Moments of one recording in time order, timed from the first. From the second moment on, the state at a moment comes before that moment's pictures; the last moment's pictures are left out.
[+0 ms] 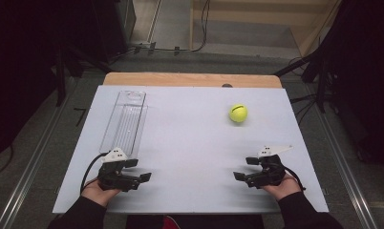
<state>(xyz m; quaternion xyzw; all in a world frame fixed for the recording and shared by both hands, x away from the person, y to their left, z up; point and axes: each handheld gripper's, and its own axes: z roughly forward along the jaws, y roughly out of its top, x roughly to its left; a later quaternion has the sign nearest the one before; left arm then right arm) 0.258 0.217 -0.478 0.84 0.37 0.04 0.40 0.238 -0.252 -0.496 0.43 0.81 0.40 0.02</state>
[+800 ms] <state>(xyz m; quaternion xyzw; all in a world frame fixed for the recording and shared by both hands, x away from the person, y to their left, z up) 0.261 0.214 -0.478 0.84 0.36 0.04 0.40 0.240 -0.256 -0.498 0.44 0.81 0.40 0.02</state>
